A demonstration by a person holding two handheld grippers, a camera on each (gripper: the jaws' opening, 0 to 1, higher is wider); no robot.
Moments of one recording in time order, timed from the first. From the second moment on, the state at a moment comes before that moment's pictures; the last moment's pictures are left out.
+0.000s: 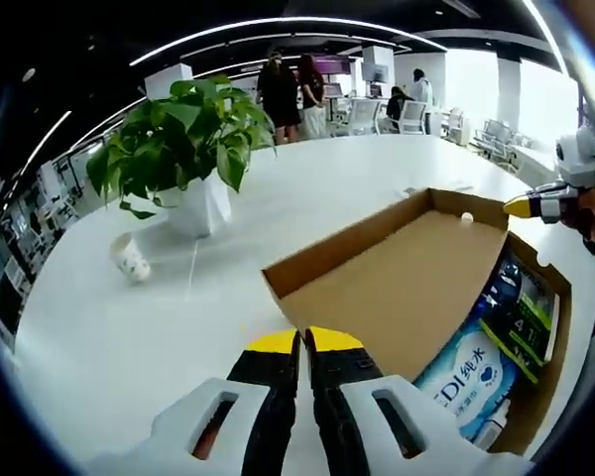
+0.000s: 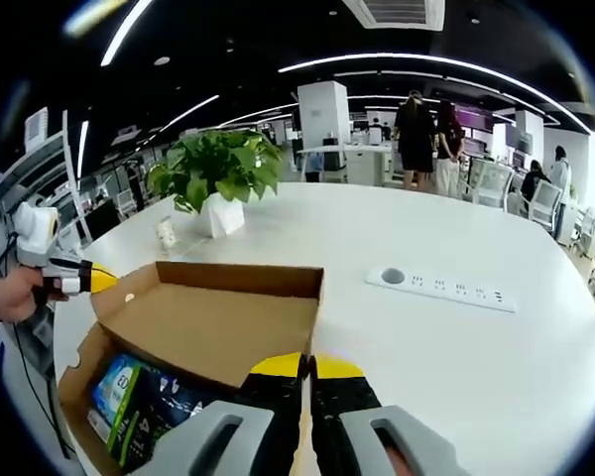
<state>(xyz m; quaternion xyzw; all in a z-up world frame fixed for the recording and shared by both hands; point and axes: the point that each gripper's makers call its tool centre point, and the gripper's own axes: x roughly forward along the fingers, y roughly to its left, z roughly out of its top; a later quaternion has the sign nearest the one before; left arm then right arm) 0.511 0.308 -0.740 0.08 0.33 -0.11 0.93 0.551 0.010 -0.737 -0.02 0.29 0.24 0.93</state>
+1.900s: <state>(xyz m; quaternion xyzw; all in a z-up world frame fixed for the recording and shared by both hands) 0.437 0.294 -0.721 0.03 0.32 -0.10 0.94 0.483 -0.016 -0.734 0.00 0.31 0.23 0.92</state>
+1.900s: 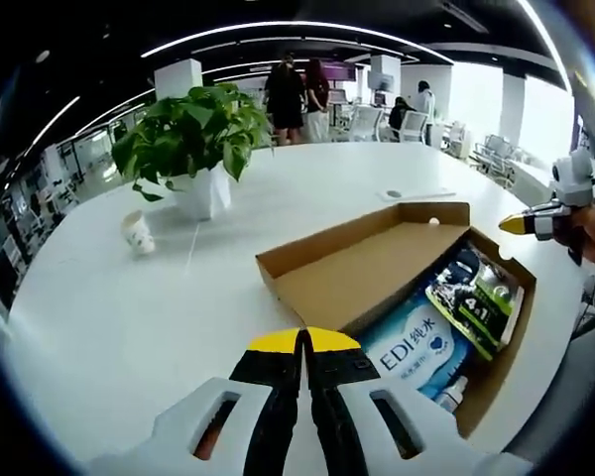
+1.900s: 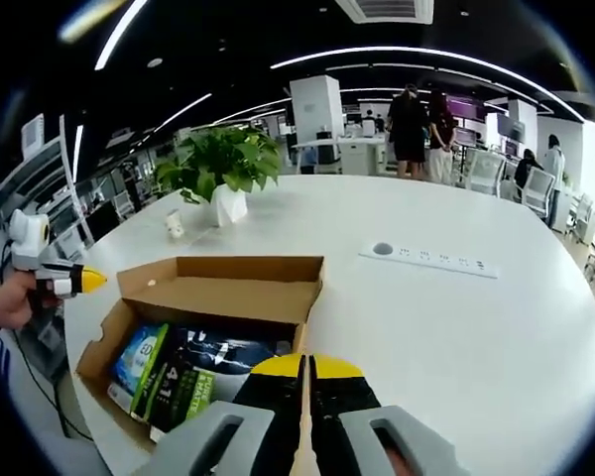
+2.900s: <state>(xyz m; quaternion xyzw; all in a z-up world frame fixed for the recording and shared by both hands) 0.400 0.202 -0.715 0.01 0.32 -0.18 0.93 0.413 -0.051 -0.734 0.04 0.29 0.22 0.93</state>
